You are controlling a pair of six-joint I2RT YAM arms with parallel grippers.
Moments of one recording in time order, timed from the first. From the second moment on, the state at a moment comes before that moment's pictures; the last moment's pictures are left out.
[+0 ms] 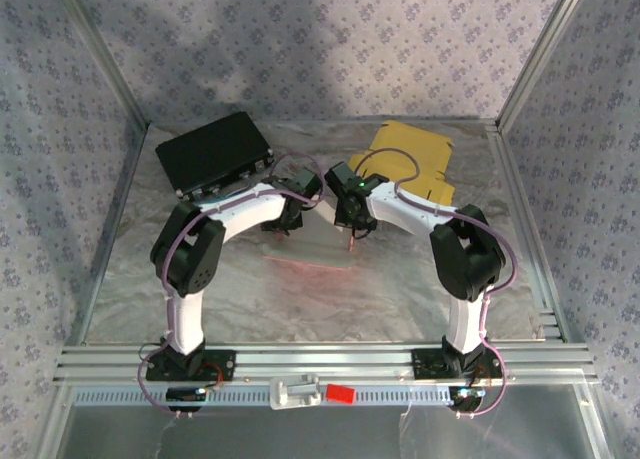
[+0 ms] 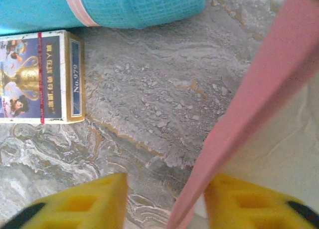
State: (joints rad) left arm -0.68 1.93 1.41 -0.85 -0.44 -0.78; right arm 0.66 1.88 1.39 -0.78 0.21 0.81
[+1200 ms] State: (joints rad) left arm -0.58 1.92 1.41 -0.77 -0.22 -0.55; right arm 0.66 1.89 1.41 -0.79 0.21 0.82
